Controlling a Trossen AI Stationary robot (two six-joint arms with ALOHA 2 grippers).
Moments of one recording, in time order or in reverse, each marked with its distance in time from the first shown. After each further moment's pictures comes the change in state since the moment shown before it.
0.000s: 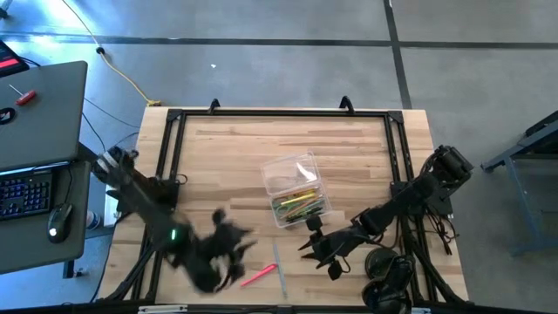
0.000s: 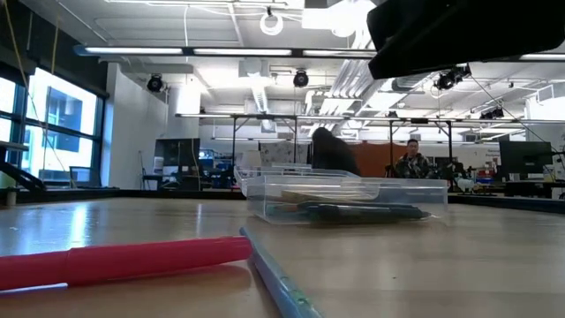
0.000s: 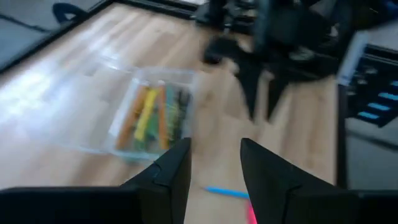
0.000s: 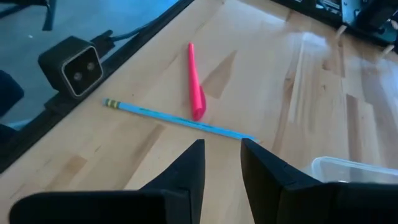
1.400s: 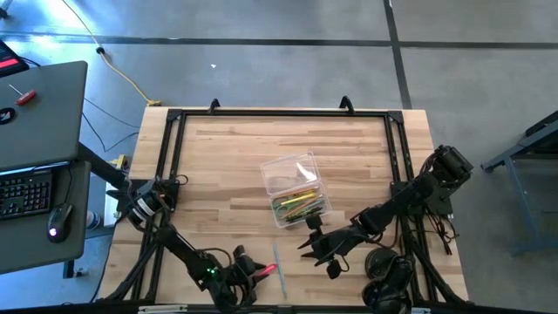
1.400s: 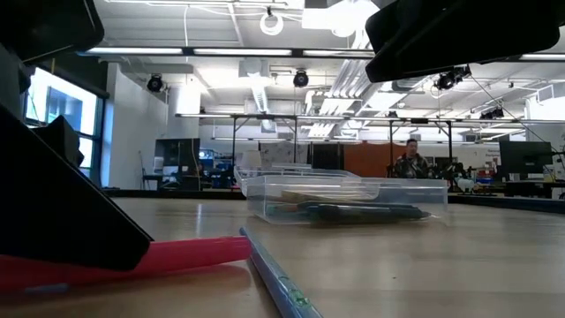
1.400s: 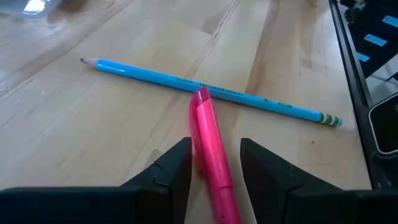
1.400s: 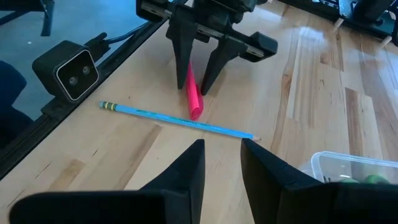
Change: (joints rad) left arm -0.084 0.512 -0.359 1.004 0.064 -0.086; right arm -0.006 0.000 0.000 -0.003 0.000 0.035
